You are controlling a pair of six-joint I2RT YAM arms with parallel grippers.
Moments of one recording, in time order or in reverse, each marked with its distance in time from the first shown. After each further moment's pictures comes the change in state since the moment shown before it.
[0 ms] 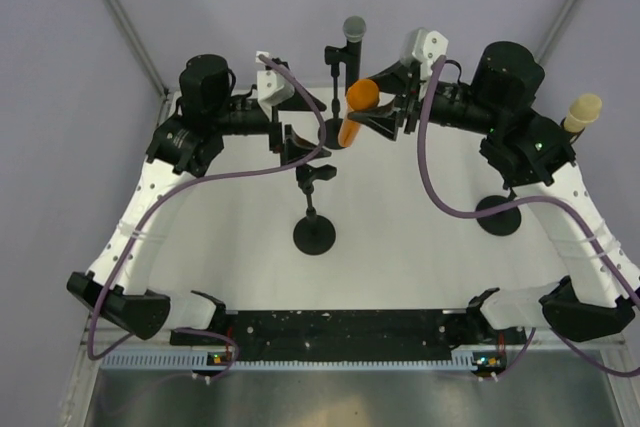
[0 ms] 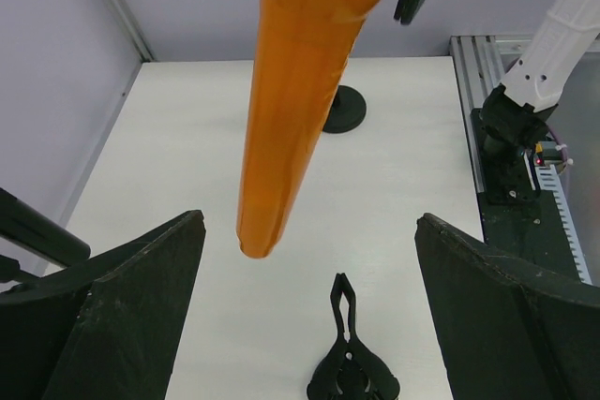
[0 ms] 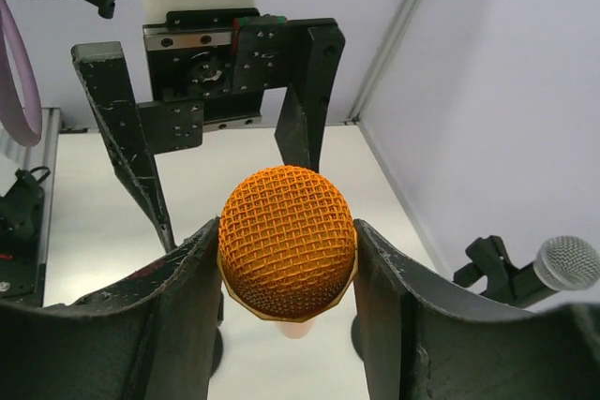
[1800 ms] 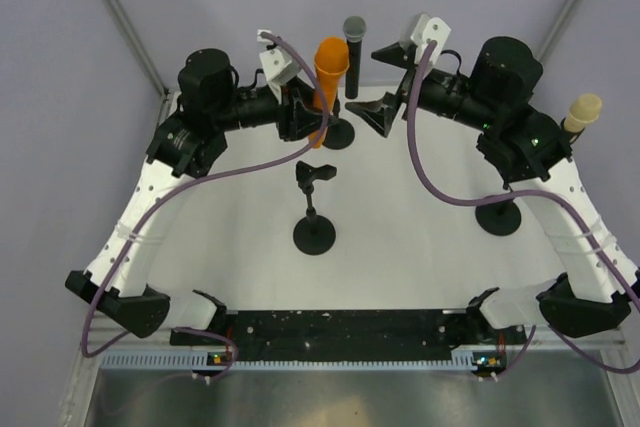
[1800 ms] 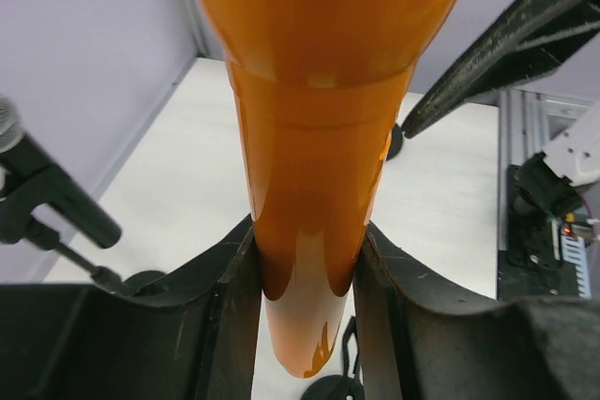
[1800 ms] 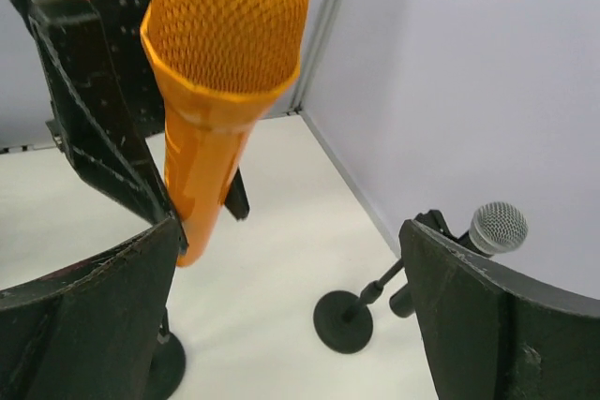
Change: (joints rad) left arm -0.079 0.024 0.089 0.047 -0.209 -0.182; right arm -0.001 0.035 0.038 0.023 0.132 0.019
